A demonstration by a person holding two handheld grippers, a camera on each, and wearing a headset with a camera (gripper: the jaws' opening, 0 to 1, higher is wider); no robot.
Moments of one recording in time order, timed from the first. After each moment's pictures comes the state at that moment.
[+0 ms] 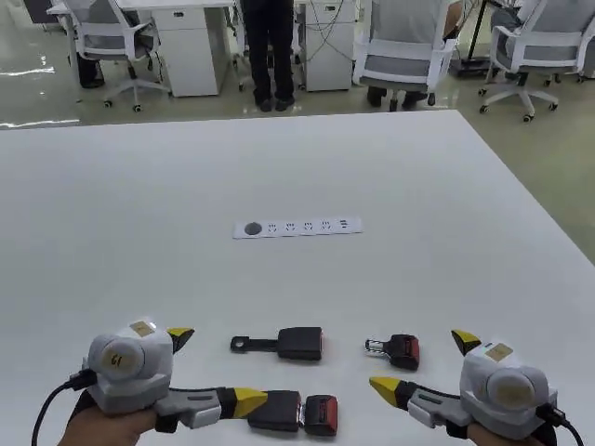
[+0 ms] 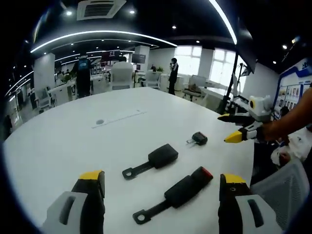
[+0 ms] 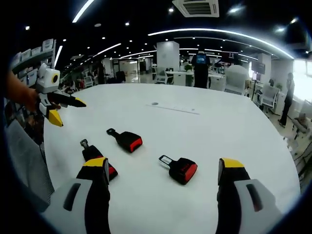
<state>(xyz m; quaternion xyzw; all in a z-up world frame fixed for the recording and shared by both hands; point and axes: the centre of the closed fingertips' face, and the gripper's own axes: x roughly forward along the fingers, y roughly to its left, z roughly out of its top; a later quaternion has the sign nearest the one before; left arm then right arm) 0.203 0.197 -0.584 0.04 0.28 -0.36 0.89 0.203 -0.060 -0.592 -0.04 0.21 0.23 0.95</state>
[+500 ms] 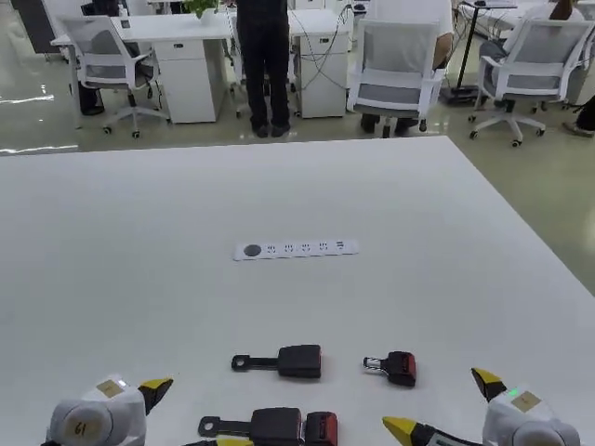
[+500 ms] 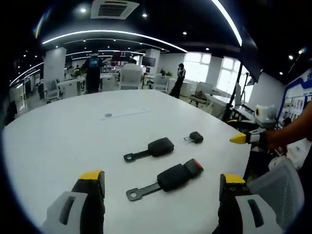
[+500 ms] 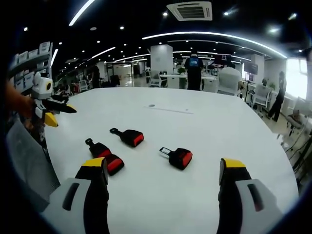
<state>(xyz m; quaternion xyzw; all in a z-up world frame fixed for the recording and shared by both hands) 0.155 0.219 -0.575 0.00 0.27 -0.33 0.90 0.163 -0.077 -0.575 -0.03 0.20 0.20 0.96</state>
